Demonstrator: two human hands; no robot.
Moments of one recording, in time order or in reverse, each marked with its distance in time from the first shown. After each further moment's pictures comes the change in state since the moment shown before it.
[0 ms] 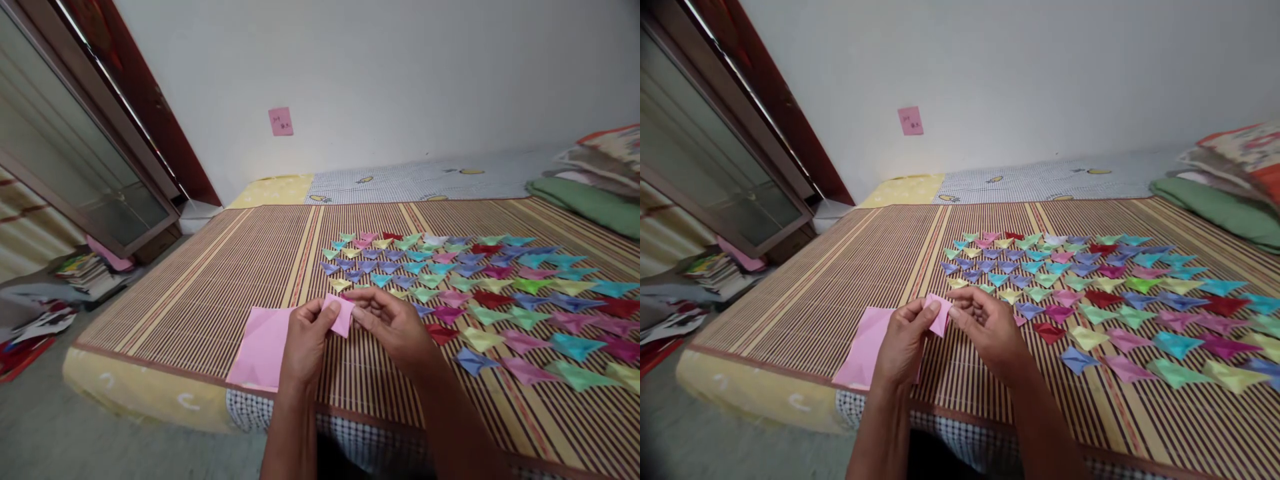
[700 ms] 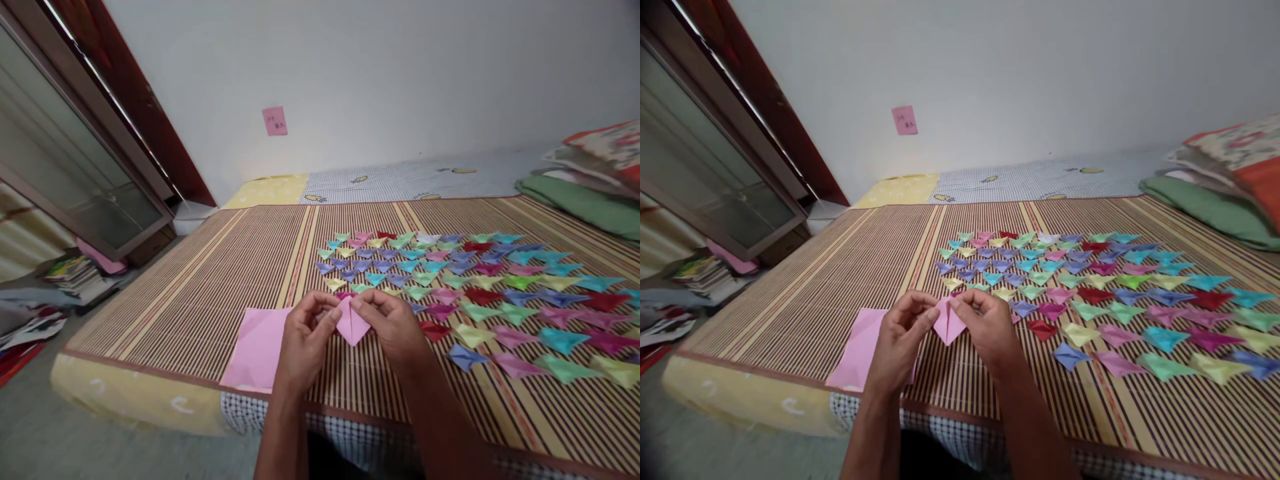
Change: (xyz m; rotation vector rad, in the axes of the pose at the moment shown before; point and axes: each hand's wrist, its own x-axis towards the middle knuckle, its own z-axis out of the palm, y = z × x) left_hand -0.009 0.013 0.009 0.261 -0.111 0.210; right_hand 0.005 -0.001 0.007 0.167 0.178 0.117
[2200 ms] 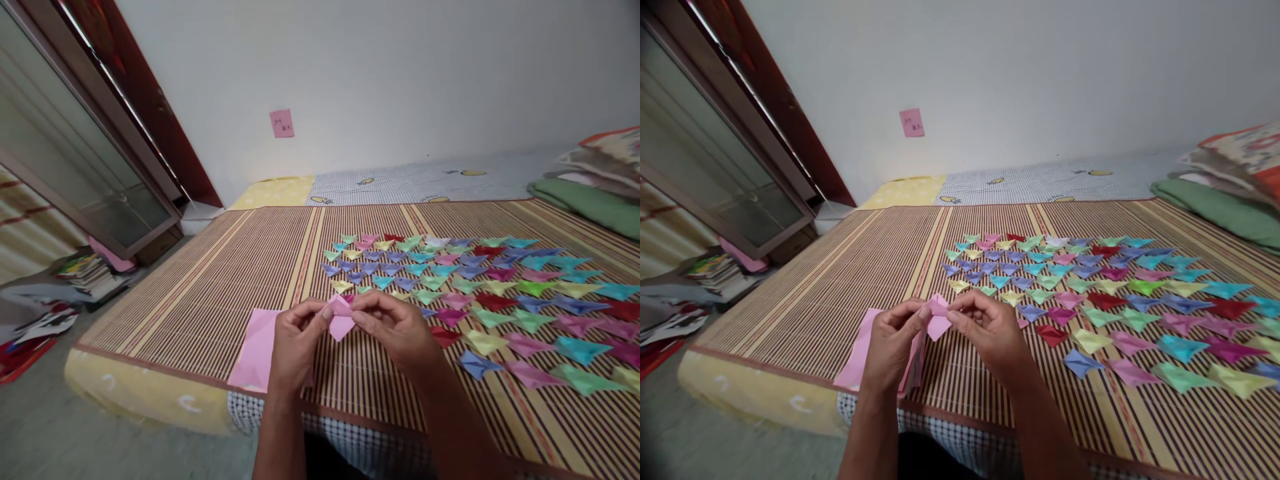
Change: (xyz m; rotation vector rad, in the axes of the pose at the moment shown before) left_hand 0.001 0.004 -0.020 0.050 0.096 -0.002; right_hand -0.007 -0.006 0.001 -0.062 -0.153 -0.138
